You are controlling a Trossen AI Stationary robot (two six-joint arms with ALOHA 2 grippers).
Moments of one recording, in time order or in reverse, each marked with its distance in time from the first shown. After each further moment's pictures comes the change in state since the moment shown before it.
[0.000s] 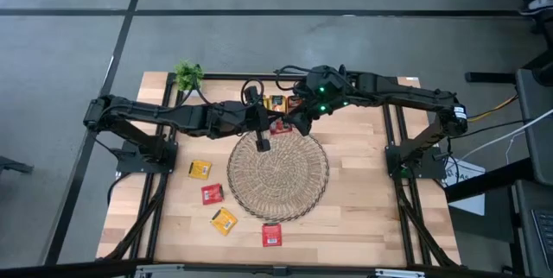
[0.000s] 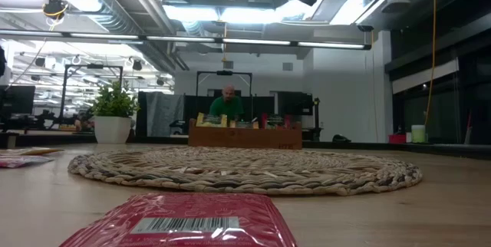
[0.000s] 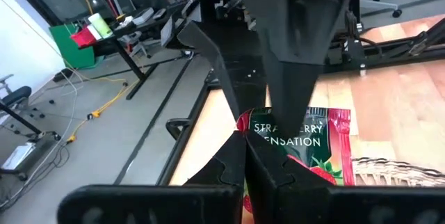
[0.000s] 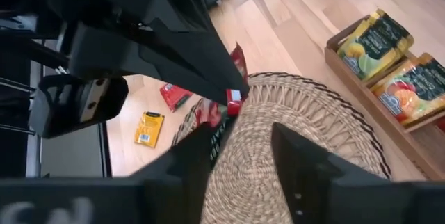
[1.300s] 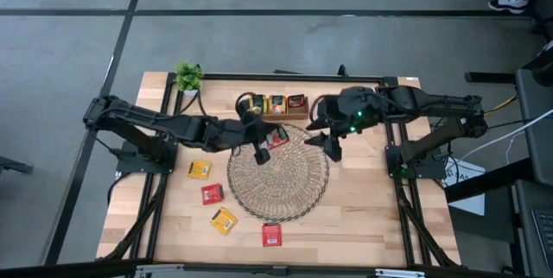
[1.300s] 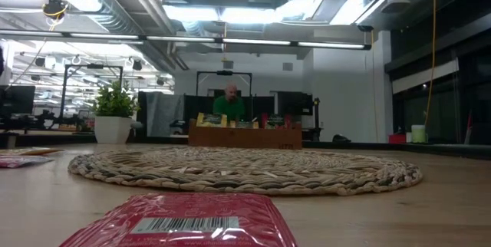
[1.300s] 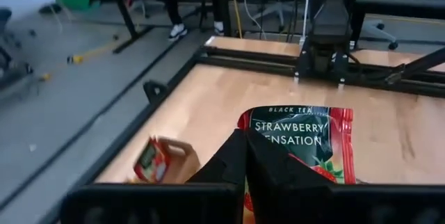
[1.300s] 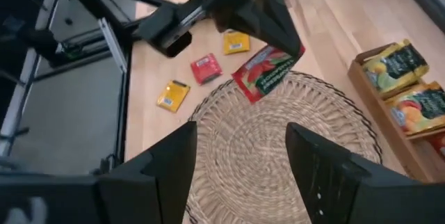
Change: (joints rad) left arm -0.125 -0.001 0.000 -0.097 -0.146 -0.377; right arm 0.228 -0.174 -0.001 -0.111 0.145 -0.102
